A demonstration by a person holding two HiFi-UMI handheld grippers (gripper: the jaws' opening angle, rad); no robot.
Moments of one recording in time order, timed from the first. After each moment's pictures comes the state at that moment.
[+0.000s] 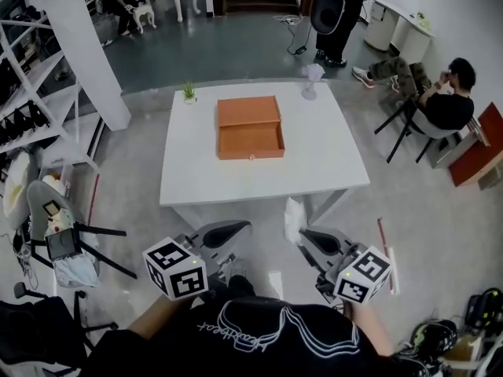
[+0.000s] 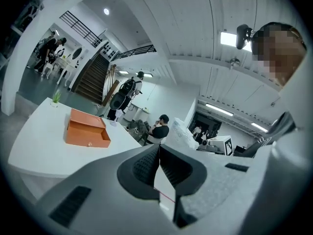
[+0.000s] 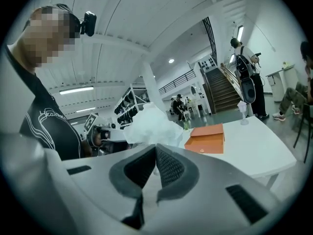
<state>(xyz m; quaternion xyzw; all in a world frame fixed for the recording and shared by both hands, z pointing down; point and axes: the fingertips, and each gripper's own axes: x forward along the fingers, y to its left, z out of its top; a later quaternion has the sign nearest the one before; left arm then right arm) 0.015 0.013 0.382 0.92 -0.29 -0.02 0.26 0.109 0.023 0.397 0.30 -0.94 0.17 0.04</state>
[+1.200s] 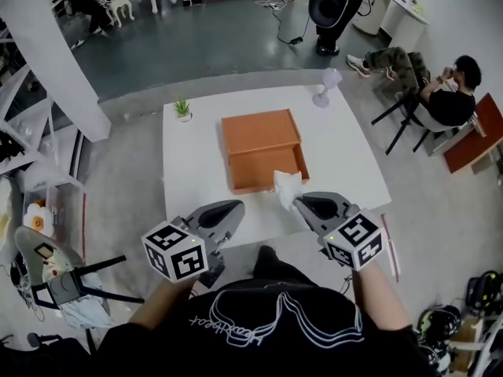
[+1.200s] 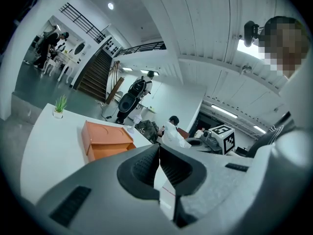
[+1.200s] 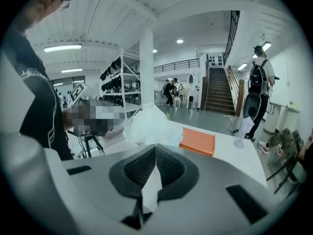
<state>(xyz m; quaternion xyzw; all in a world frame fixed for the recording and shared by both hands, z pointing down) -0.077 -0.197 0.419 0.92 -0.28 -0.01 0.28 0.037 -0.203 0.439 0.36 -0.90 0.09 0.23</state>
